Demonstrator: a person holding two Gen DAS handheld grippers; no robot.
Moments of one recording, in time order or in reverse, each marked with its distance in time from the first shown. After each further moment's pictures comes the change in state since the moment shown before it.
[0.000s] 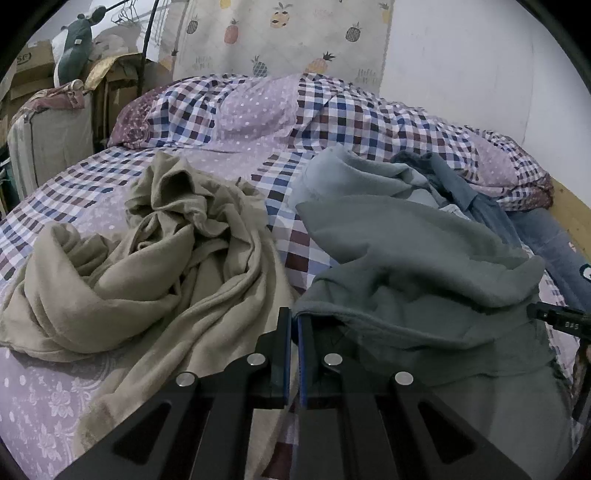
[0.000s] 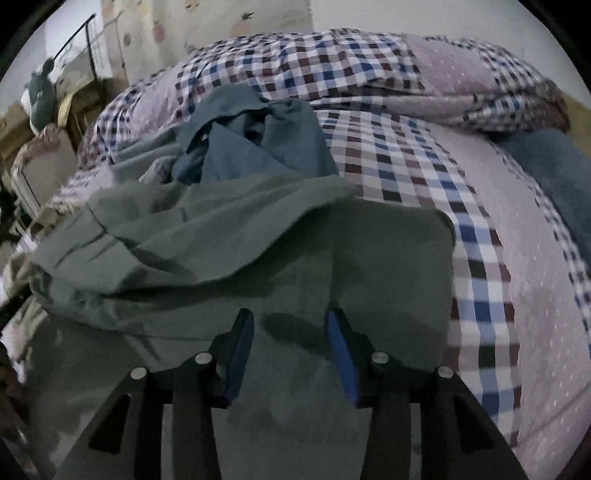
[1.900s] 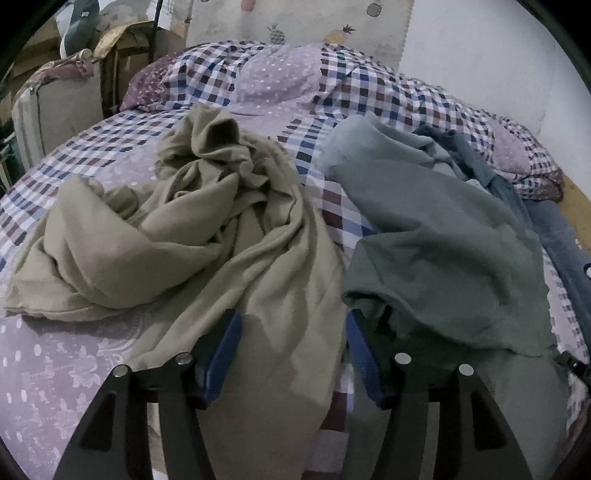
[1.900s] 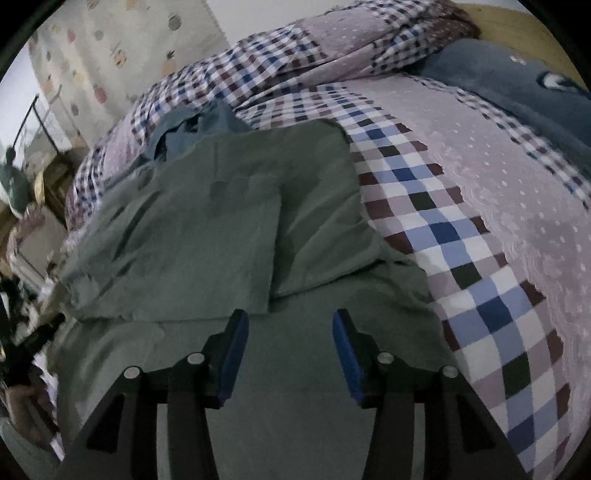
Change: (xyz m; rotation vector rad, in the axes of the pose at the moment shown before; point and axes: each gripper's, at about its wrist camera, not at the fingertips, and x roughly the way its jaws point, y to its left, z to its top) left arm -0.009 0.029 -0.016 -0.029 0.139 0.040; right arm -0.064 -0.041 -0.107 0.317 -0.031 0.016
